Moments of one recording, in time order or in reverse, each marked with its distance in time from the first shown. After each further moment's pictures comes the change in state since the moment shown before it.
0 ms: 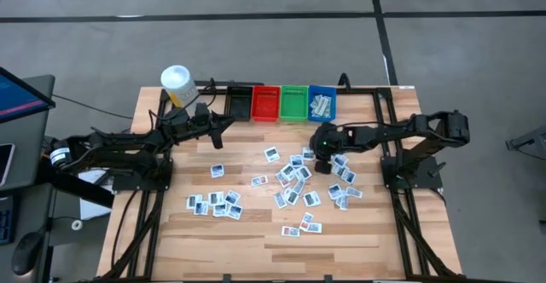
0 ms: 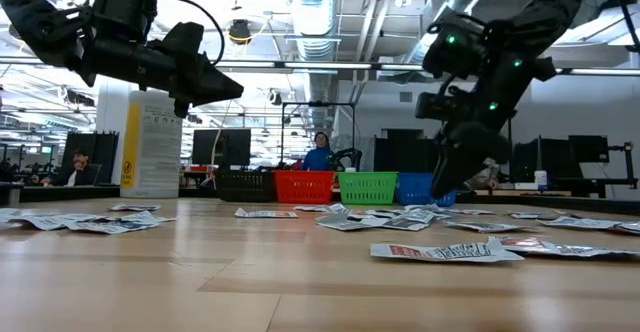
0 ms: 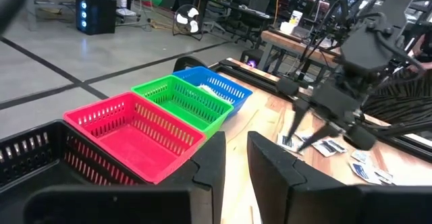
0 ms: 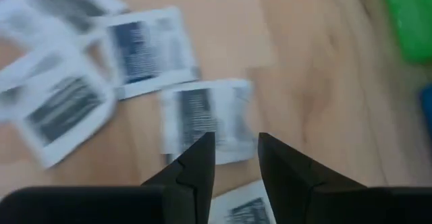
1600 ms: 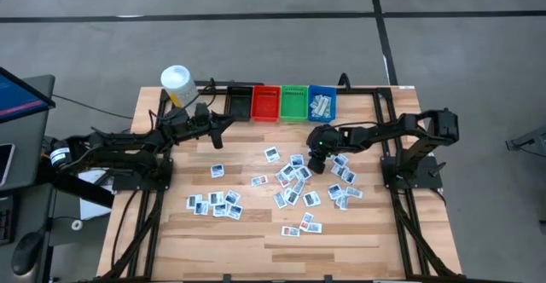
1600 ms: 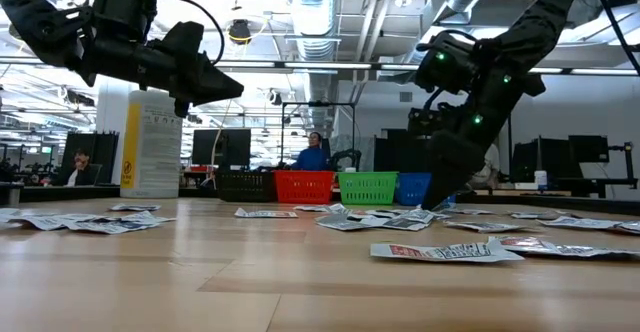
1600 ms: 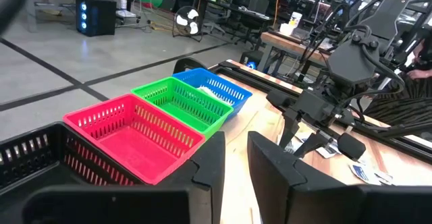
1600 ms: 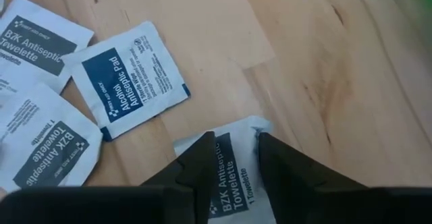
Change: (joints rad) left arm 0.000 0.000 0.000 0.006 0.000 0.000; right arm -0.019 0.097 -0.003 0.081 -0.027 0.212
